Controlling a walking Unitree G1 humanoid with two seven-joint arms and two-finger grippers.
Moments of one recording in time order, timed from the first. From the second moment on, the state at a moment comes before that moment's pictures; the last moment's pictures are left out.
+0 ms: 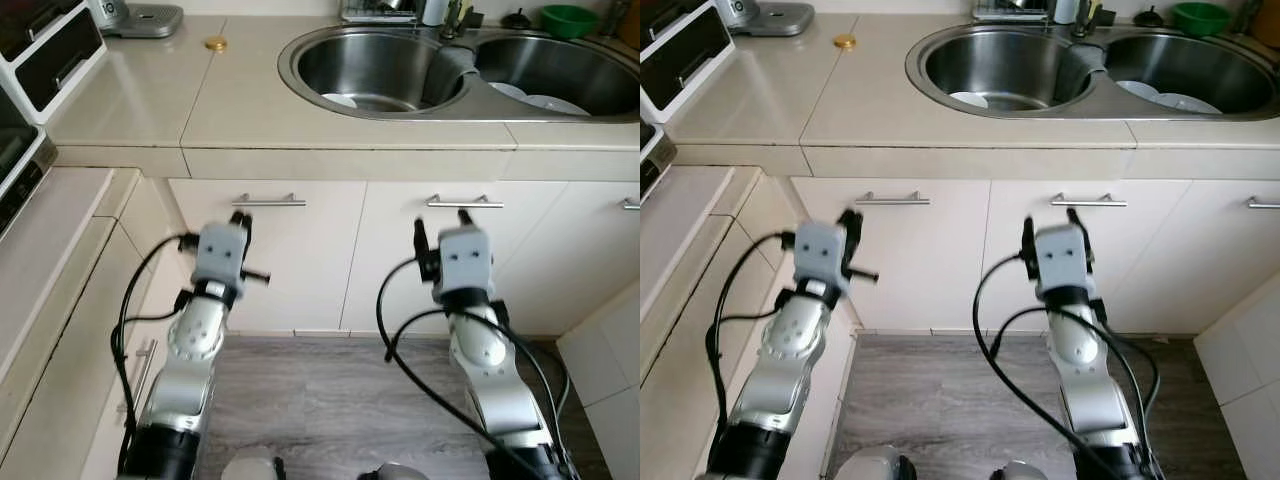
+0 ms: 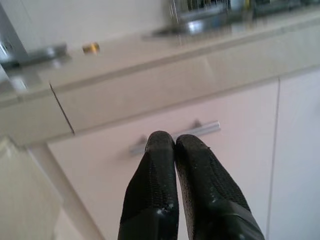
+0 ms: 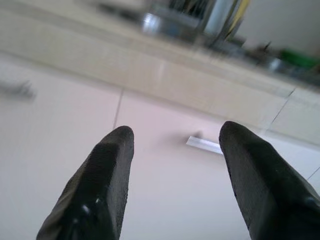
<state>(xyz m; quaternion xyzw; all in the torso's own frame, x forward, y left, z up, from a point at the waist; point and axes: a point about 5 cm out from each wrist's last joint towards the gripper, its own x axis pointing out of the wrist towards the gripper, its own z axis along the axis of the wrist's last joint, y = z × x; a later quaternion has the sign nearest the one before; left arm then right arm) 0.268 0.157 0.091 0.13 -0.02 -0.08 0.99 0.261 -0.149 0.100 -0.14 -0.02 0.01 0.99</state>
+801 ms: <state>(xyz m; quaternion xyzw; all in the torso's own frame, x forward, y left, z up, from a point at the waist) 0.241 0.158 0.053 0.10 0.08 -0.11 0.99 0.227 -0.149 0.061 -0.17 0.05 0.05 0.98</state>
